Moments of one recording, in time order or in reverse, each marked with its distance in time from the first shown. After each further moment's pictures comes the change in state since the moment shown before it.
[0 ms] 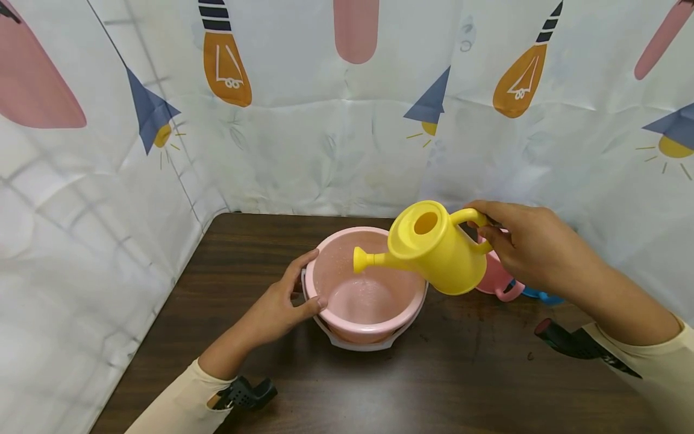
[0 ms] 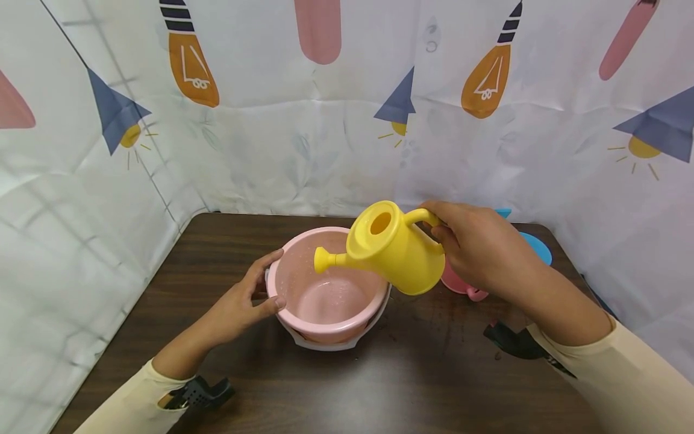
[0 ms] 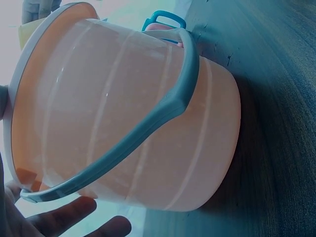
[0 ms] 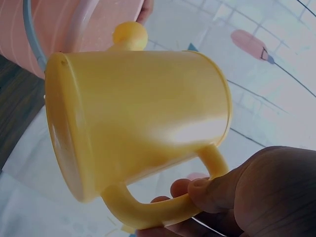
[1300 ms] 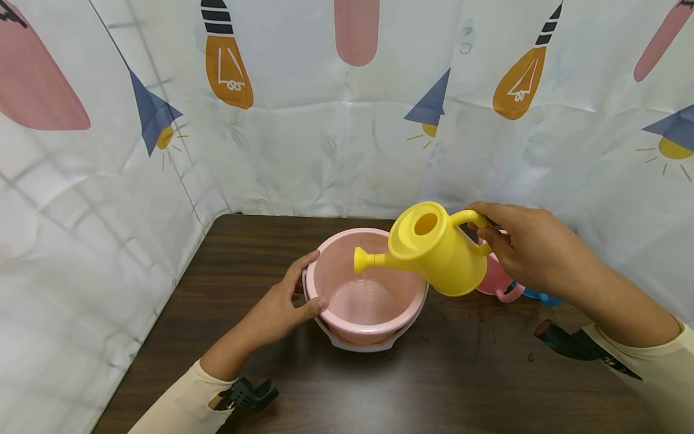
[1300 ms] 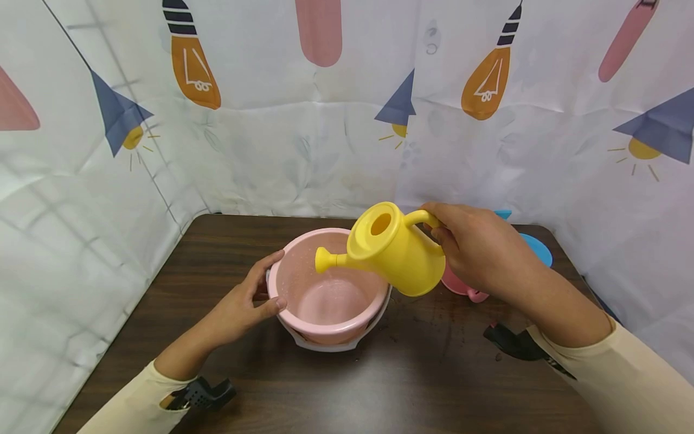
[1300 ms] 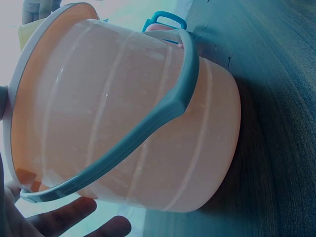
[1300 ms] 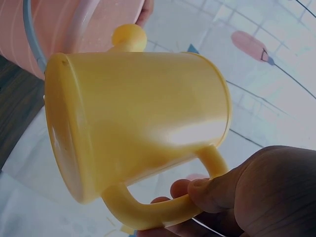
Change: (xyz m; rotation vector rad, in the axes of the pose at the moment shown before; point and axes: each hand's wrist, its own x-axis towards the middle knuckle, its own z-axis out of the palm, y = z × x) left_hand -0.001 0.000 0.000 0.001 0.006 0.018; right_hand 0.000 -0.001 -0.001 0.008 -0.014 -0.008
